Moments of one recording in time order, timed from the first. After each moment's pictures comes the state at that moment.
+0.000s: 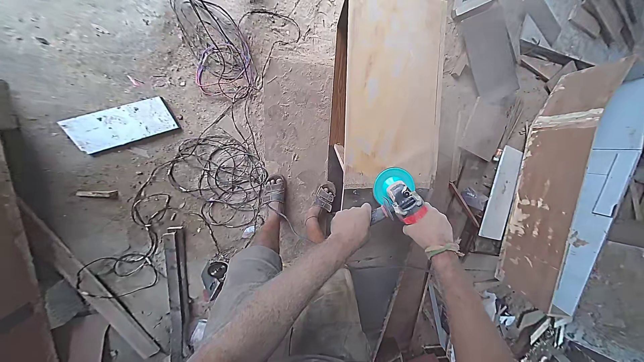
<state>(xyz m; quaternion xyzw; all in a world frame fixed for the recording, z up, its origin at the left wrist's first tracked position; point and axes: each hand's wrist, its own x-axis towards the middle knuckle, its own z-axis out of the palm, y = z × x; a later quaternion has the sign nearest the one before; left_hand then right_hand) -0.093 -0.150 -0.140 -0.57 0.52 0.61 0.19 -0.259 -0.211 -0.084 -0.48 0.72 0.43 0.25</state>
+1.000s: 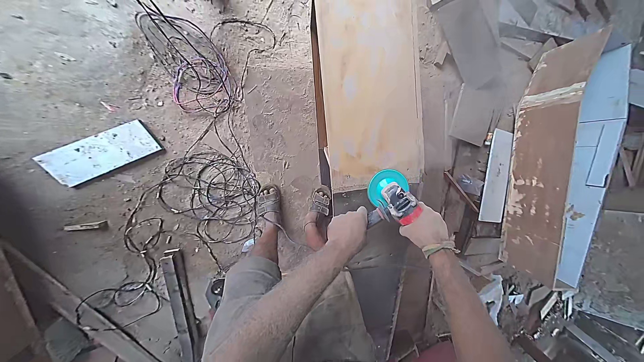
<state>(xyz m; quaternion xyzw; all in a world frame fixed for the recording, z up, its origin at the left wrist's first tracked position) -0.109 -0.155 -0.139 -0.56 0.54 0.59 0.22 -0.281 -0.205 -0.087 -0.46 0.74 0.41 0.27</state>
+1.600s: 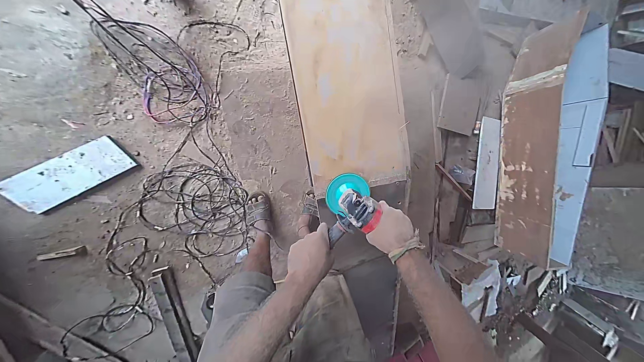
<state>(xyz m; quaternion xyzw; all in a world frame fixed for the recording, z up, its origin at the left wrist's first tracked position) -0.078 -0.121 -0.134 -0.61 0.48 0.56 0.28 -0.238 -0.201 -0.093 -0.50 0.66 0.45 0.33</state>
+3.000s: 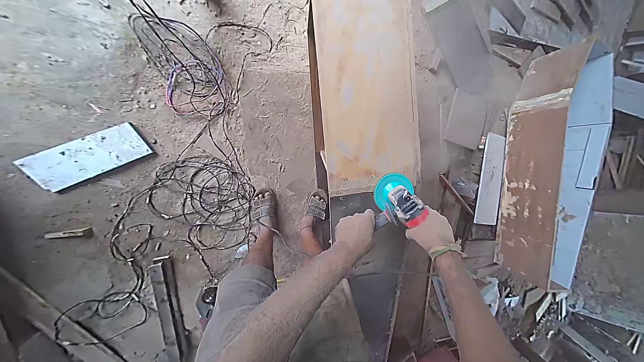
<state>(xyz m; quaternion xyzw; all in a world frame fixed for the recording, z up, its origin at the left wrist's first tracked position) -0.127 -0.161 -0.139 -0.53 0.55 0.61 0.20 -0.300 -0.207 -0.085 -0.45 0.75 0.41 0.25</state>
